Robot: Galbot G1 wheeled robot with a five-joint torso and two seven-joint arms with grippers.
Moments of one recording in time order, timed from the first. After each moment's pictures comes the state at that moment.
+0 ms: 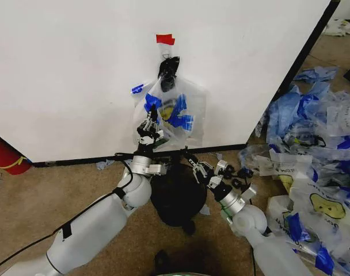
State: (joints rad) left arm 0.66 -1.05 0.23 -1.71 0.57 0.26 -0.64; right arm -1.11 1.17 0.19 1.77 0.93 0.12 -0.54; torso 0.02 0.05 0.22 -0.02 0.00
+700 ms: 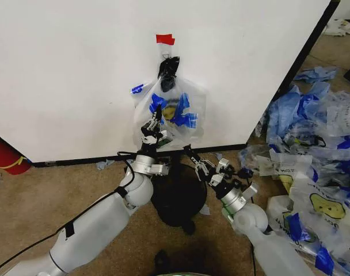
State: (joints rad) left arm 0.65 -1.07 0.23 -1.70 0.57 0.21 -0.62; right arm -1.10 1.17 0.20 1.76 0.92 0.13 -0.52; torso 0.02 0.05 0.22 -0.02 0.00
